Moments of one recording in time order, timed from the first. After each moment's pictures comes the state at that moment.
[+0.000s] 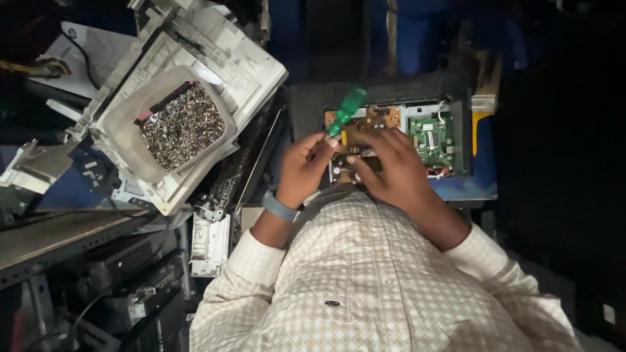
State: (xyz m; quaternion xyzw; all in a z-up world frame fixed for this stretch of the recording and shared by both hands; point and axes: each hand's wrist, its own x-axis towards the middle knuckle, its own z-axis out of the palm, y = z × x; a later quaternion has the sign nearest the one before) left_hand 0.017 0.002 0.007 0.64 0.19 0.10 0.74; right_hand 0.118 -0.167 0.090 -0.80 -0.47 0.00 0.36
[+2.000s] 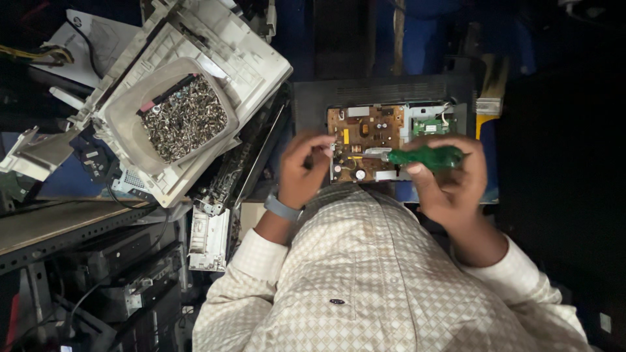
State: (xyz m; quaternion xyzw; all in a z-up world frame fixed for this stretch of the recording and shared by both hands) left_hand 0.003 0.000 0.015 0.75 0.13 0.24 0.60; right_hand 0.116 -0.220 0.104 -0.69 -0.35 0.07 0.63
